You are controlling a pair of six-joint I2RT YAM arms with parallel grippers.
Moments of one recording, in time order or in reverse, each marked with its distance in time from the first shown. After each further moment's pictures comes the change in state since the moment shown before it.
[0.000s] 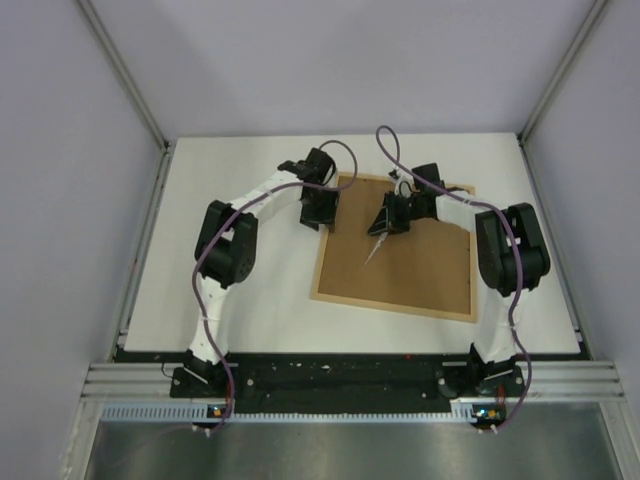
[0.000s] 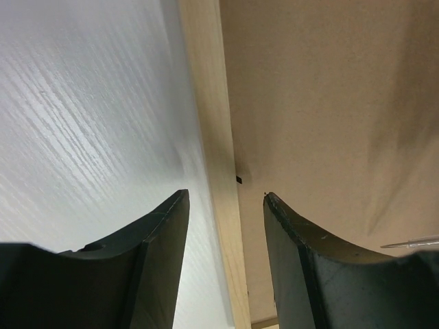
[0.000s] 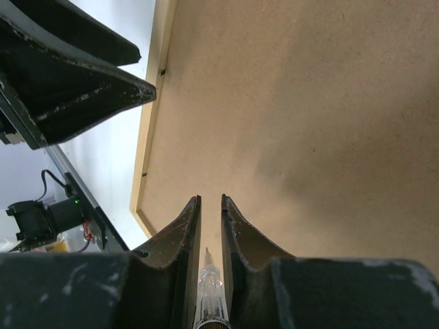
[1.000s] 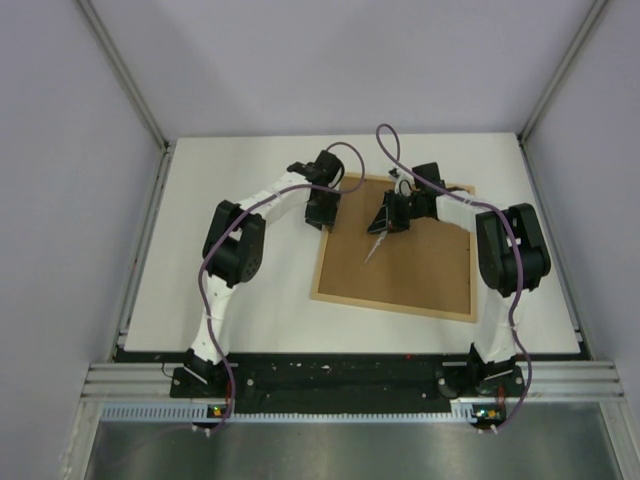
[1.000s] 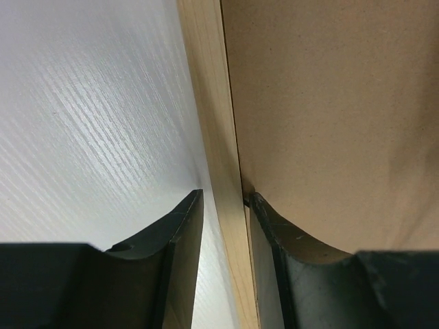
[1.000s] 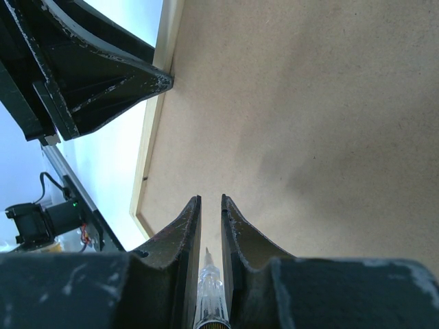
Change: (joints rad) left arm -0.045 0.048 0.054 -0.022 -0.122 0.022; right arm 0.000 -0.005 0.000 0.023 0.005 -0.005
